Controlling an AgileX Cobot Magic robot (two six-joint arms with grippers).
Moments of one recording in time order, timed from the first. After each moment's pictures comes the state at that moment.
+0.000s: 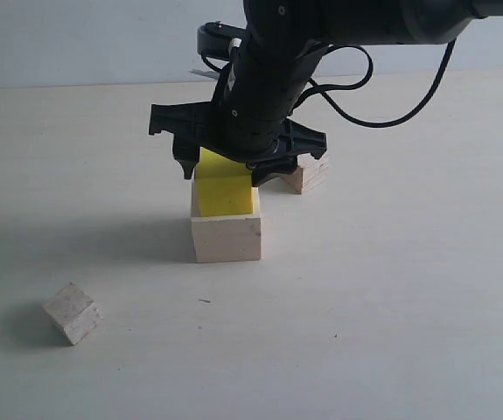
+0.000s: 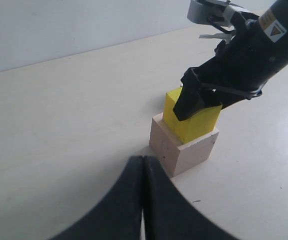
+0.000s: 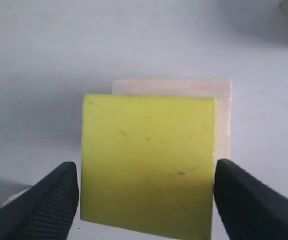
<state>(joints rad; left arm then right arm) -0.50 0.60 -0.56 -0.10 0.49 0.06 0.73 1.92 -1.47 0.06 0.80 0.68</state>
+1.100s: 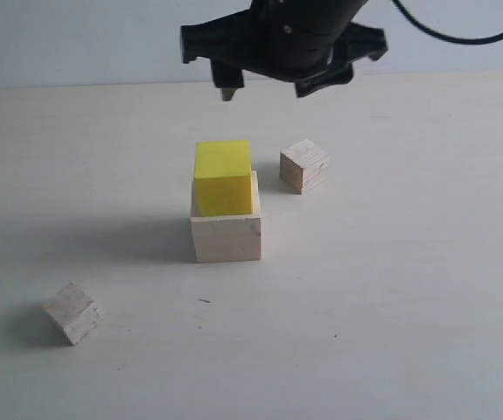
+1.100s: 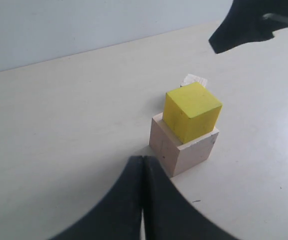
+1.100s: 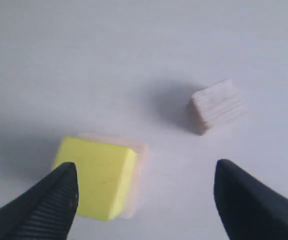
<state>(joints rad) -0.50 0.60 -0.56 -0.10 0.49 0.06 0.73 1.71 -1.47 -0.26 0.87 0.66</state>
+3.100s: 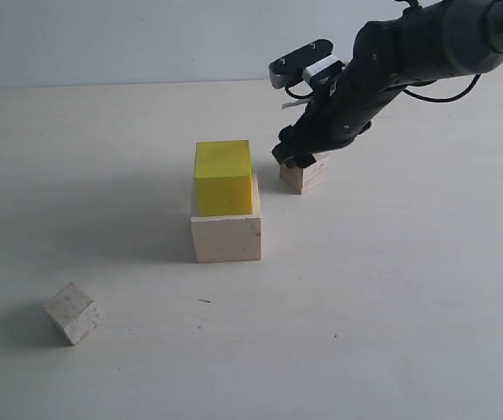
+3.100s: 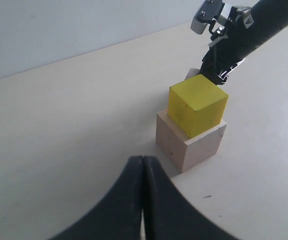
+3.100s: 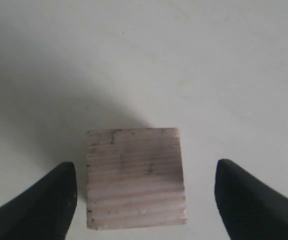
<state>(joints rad) -0.50 0.60 -0.52 -0.10 0.45 0.13 0.40 2.10 -1.40 0.07 0.44 -0.27</state>
